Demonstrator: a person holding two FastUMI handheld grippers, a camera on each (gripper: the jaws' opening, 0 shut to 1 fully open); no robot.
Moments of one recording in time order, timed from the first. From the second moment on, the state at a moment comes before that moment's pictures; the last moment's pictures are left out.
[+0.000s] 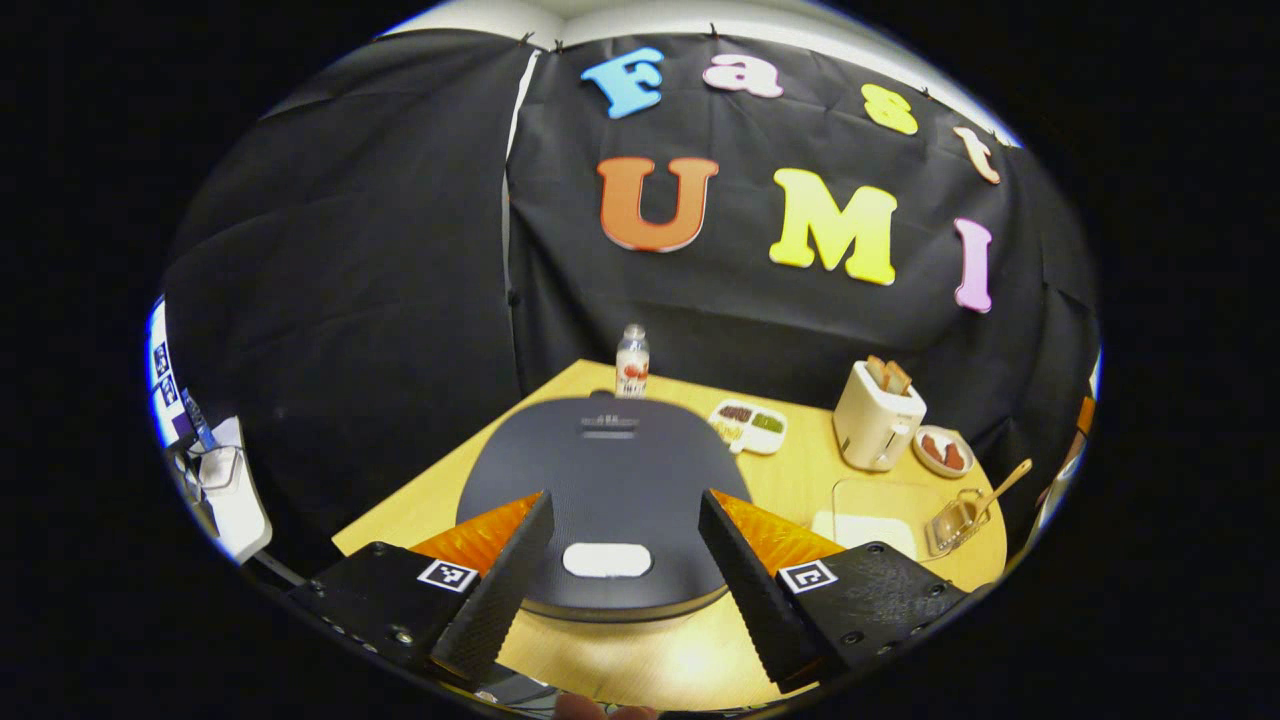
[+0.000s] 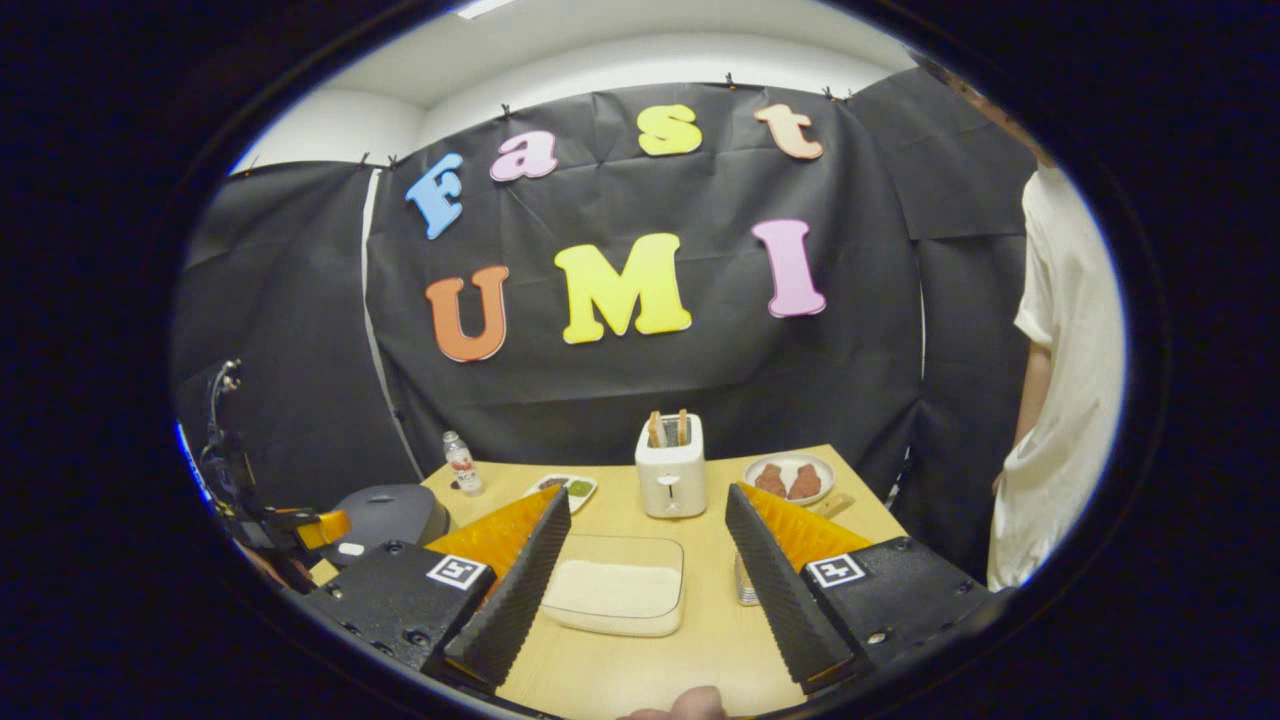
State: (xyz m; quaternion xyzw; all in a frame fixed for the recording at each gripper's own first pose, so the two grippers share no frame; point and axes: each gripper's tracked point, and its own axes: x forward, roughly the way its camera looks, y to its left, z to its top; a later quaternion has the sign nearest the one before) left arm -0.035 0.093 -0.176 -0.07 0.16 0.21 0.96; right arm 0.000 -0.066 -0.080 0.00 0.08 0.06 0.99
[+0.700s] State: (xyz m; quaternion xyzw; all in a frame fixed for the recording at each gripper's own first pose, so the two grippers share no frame) left arm -0.117 -0.054 0.000 -0.01 -0.01 0.01 1.00; right arm -0.143 -0.077 0.022 -0.04 -0.03 -0.01 1.00
